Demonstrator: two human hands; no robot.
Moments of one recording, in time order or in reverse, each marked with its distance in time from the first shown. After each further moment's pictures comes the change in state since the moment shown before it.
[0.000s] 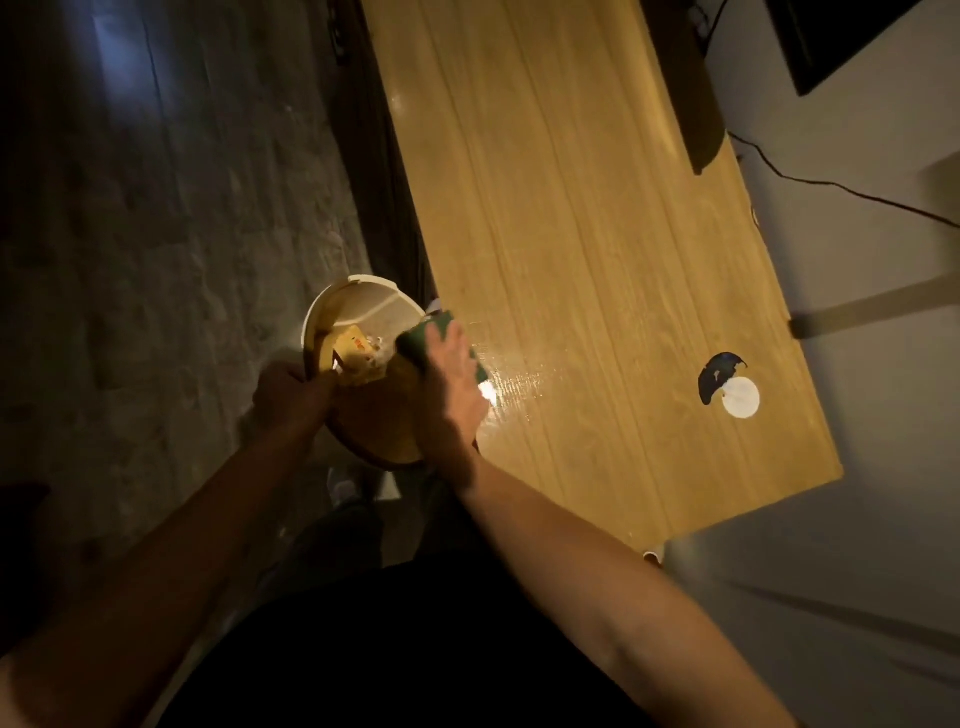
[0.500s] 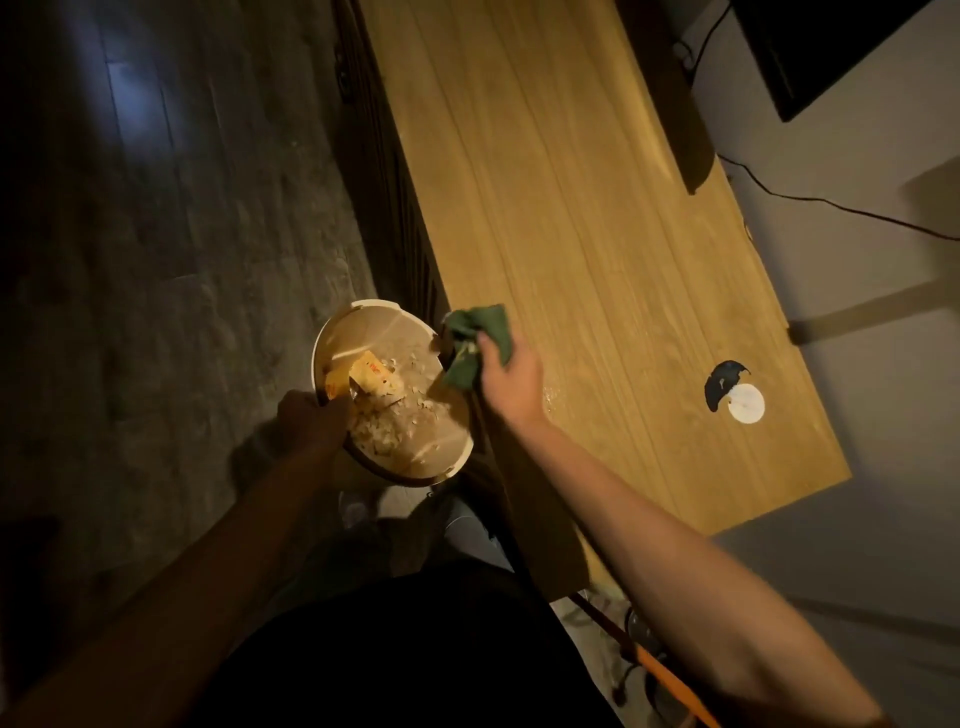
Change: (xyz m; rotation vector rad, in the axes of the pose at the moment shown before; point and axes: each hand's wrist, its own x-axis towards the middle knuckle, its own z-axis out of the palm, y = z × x) left_hand -0.002 -0.001 -0.012 -0.039 -0.081 -0.049; right_hand 0.039 0.030 -0.054 0.636 -0.024 0.128
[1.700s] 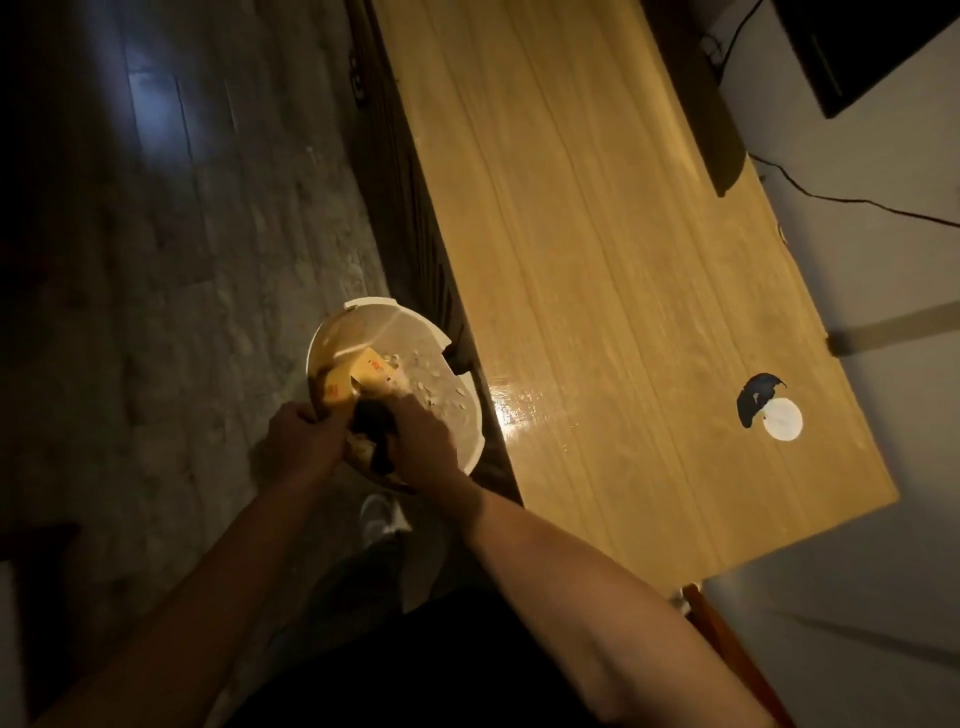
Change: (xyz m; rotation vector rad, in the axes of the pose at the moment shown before) left_hand 0.013 -0.010 -0.016 0.030 0.044 0.024; right_hand -0.051 0.031 0.123 -0.350 -0.394 -0.185
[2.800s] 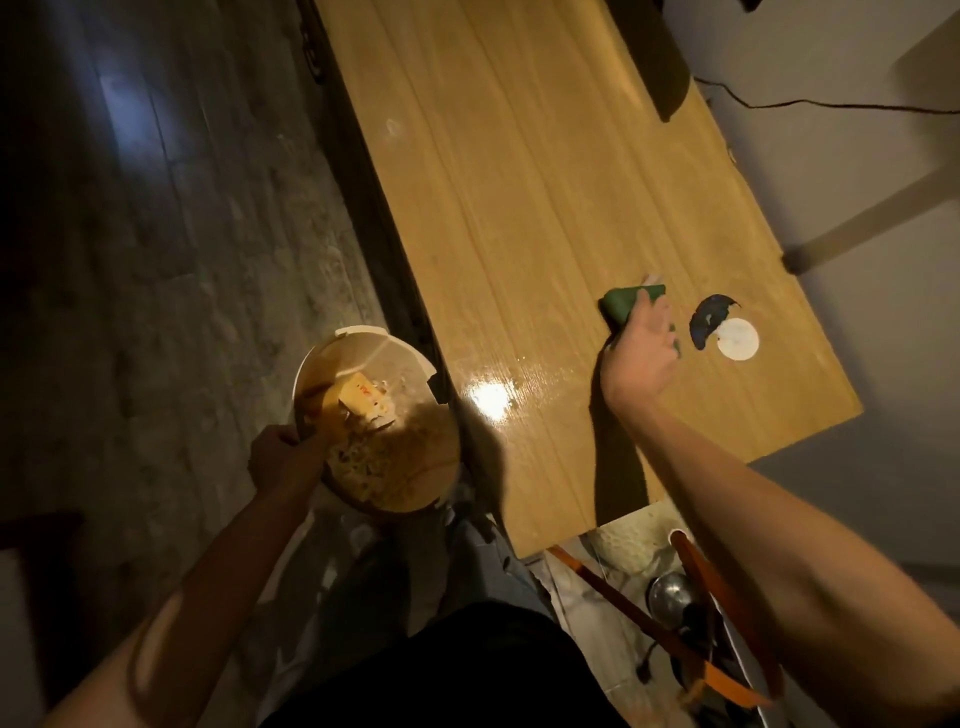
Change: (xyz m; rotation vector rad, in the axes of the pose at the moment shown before) left_hand -0.072 -0.069 0.032 -0.021 0.004 -0.038; right_hand -0.070 0.172 -0.223 -0.530 0.605 0.601
